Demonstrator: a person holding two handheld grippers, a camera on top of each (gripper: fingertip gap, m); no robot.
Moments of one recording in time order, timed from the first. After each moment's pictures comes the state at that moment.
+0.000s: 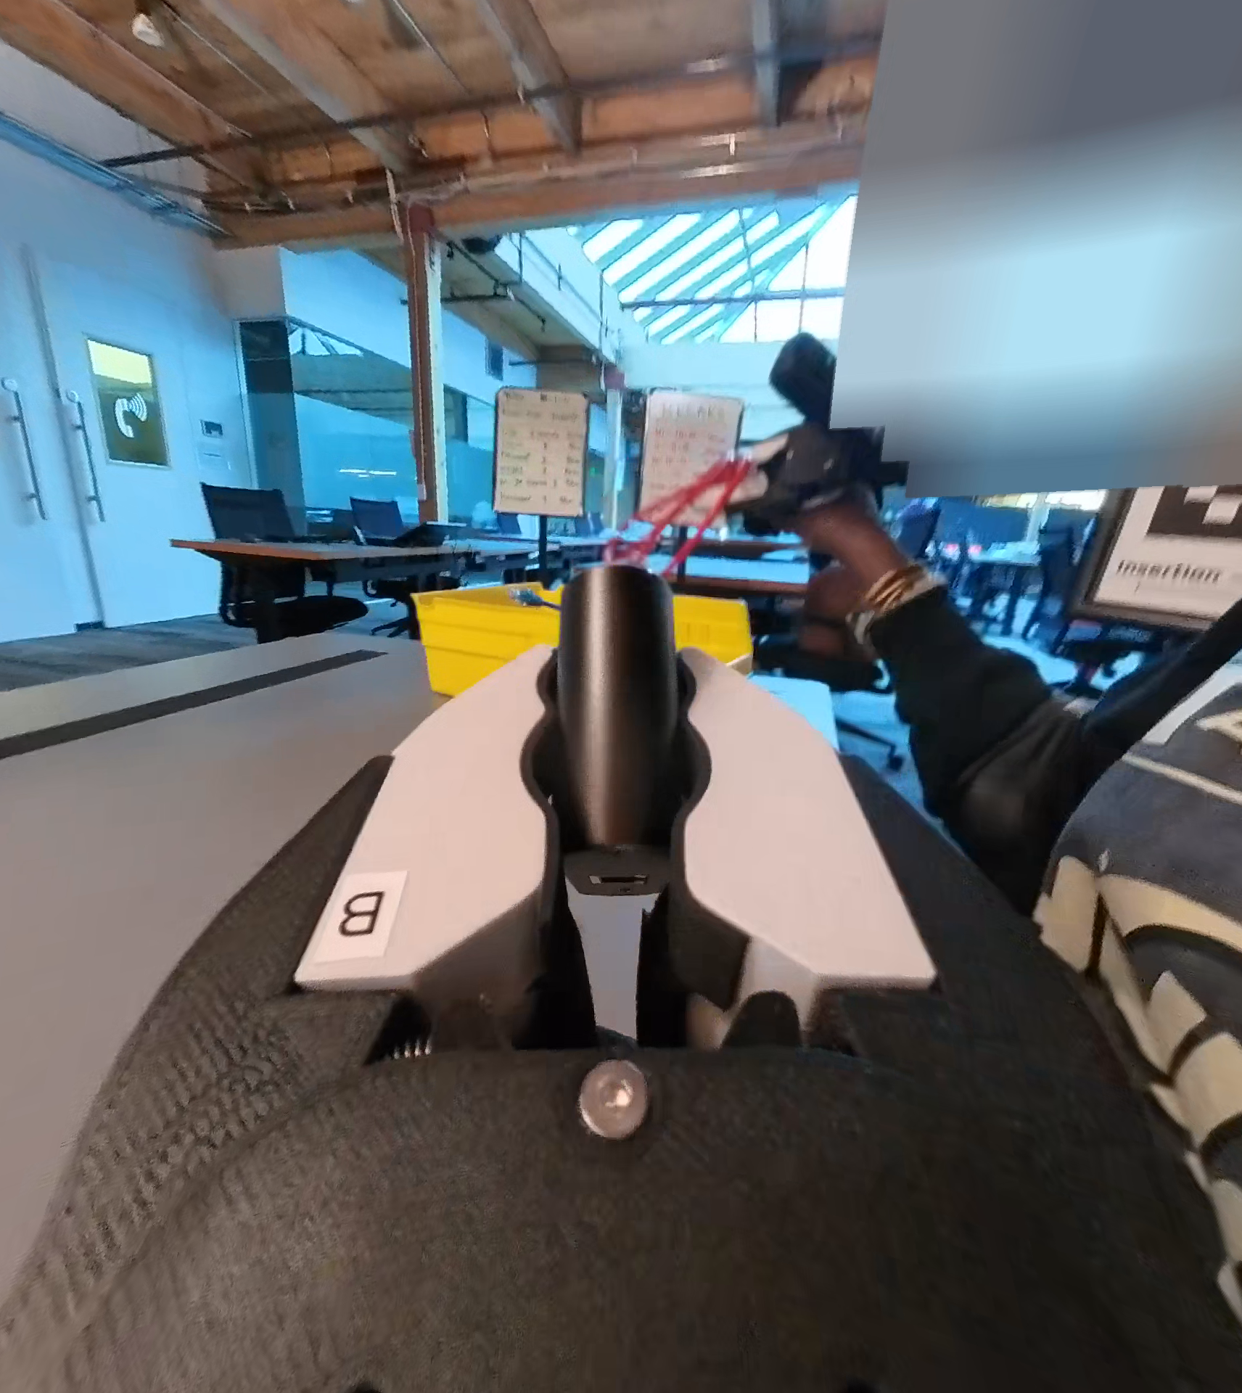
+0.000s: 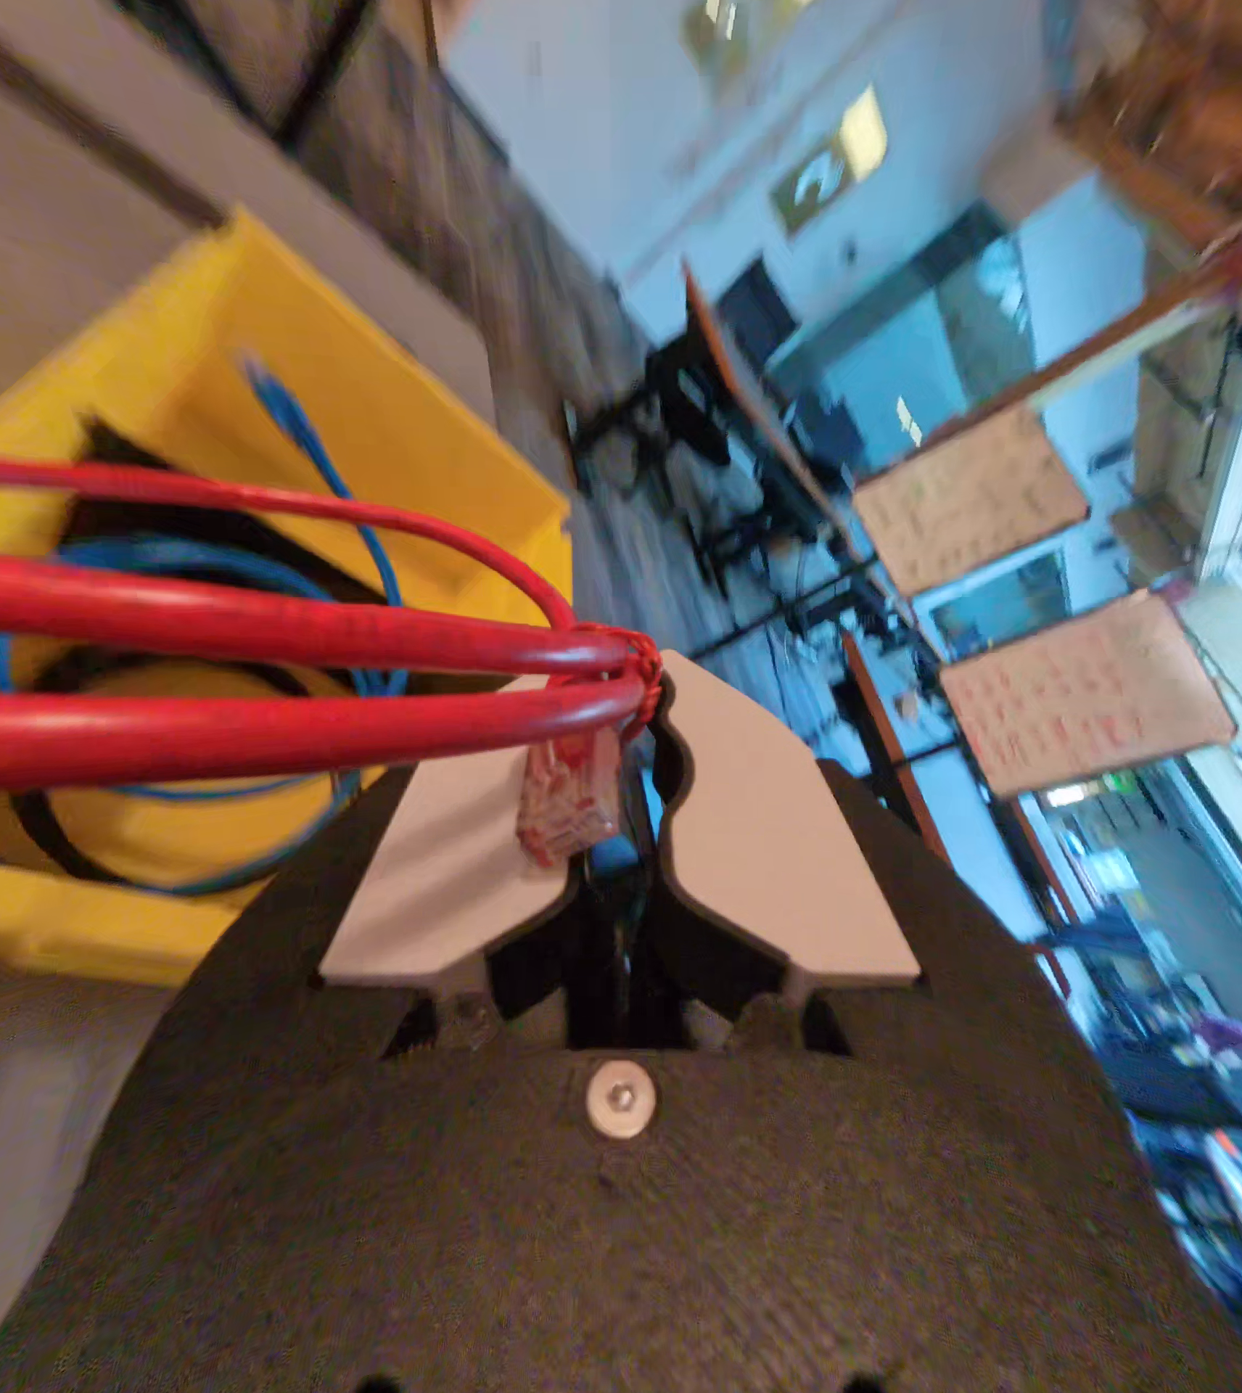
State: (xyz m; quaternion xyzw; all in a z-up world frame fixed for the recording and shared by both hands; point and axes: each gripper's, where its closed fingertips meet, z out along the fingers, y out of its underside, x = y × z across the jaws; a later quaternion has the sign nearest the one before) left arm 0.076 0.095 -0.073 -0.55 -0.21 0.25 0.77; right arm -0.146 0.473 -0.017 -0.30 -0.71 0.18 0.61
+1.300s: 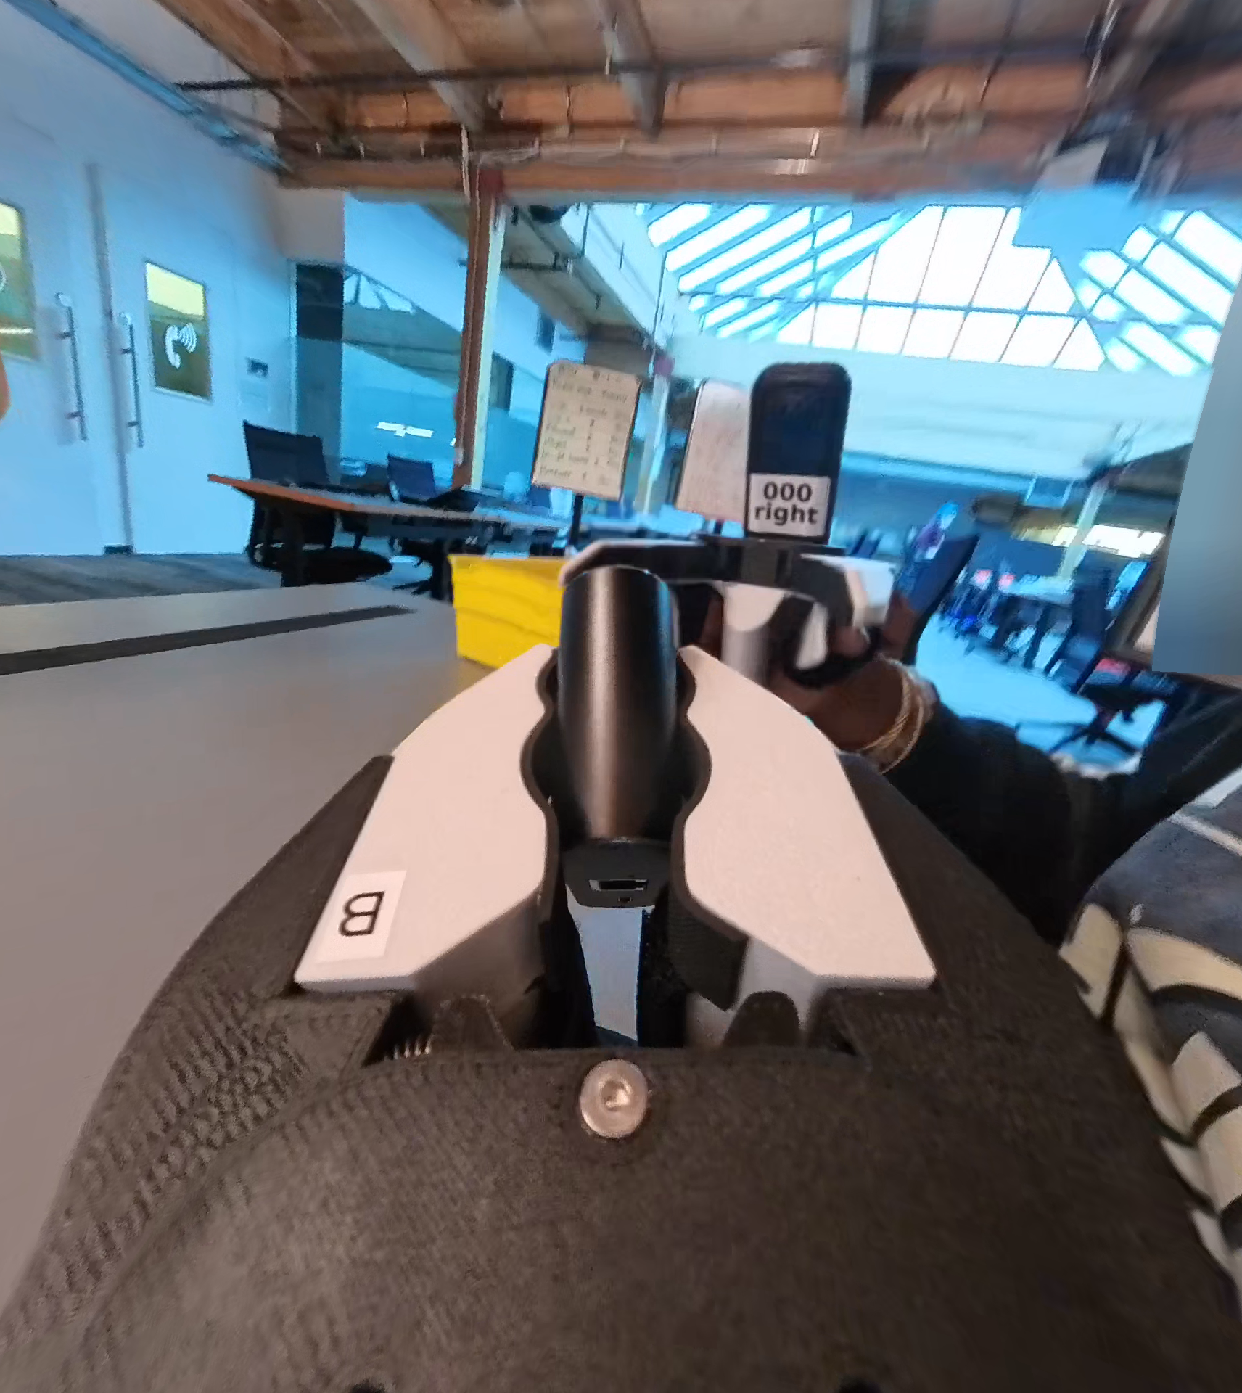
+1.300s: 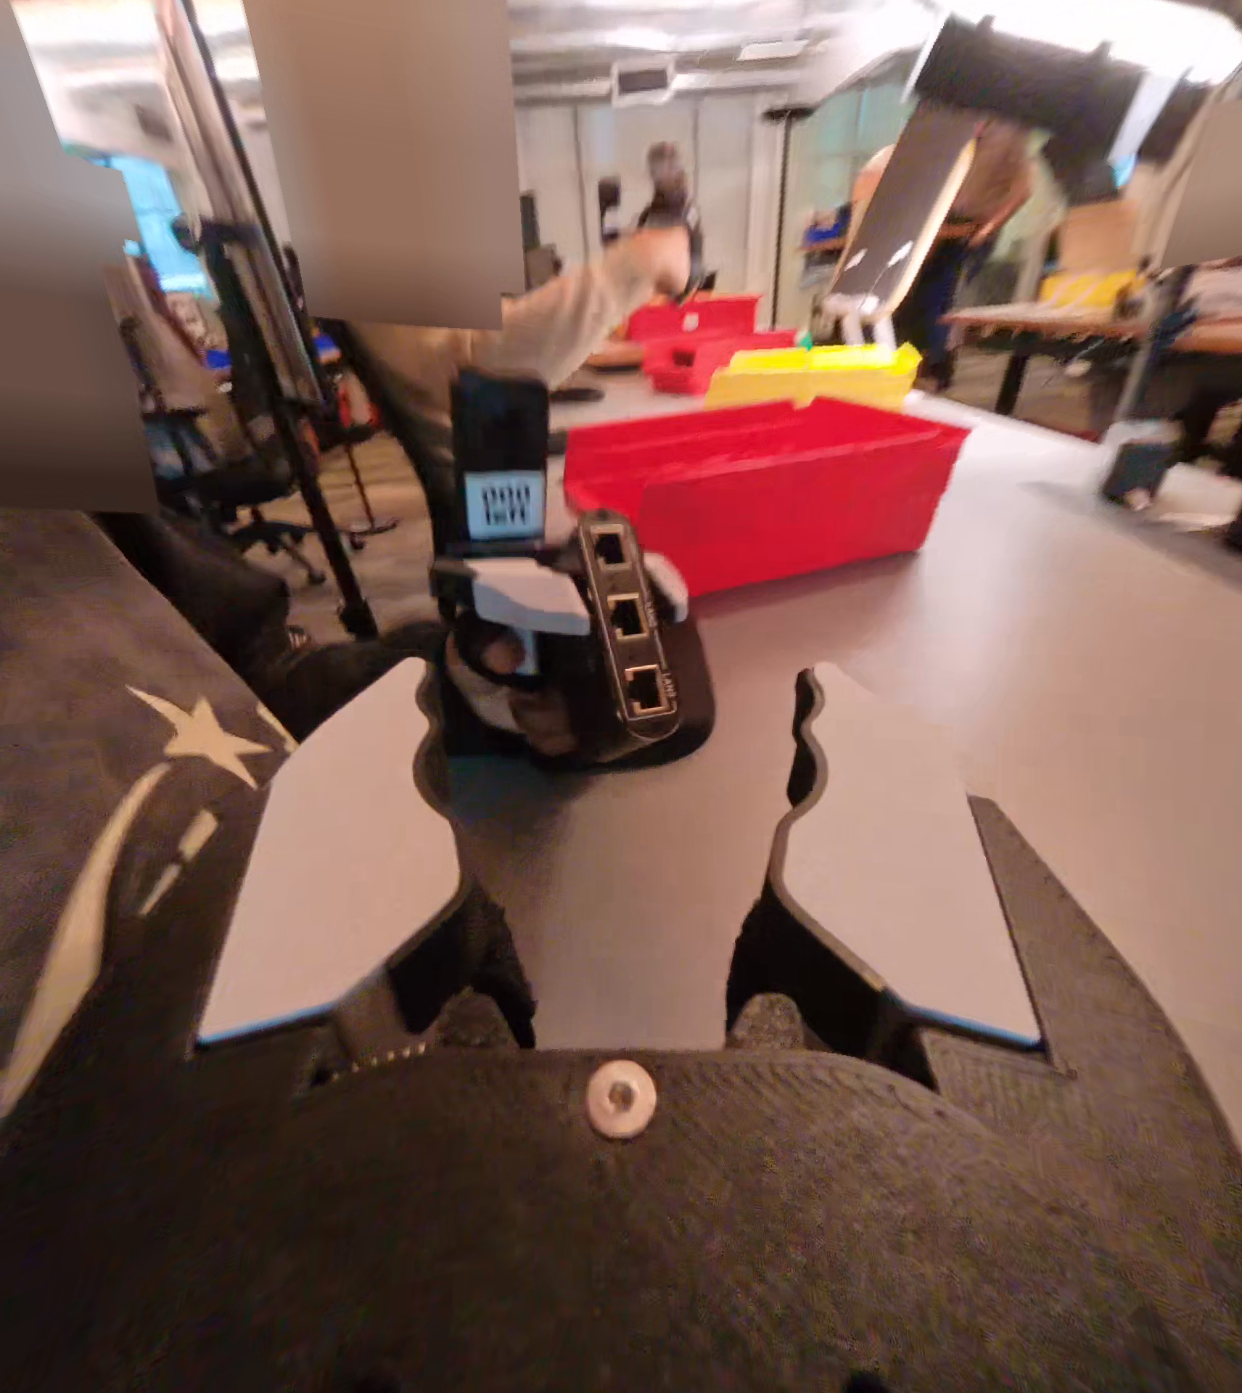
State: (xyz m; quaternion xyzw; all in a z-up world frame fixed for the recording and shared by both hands) left arm 0.062 0.085 -0.080 -0.54 -0.27 0.24 0.76; right arm 0.057 0.115 -0.074 0.09 -0.71 0.69 -0.14
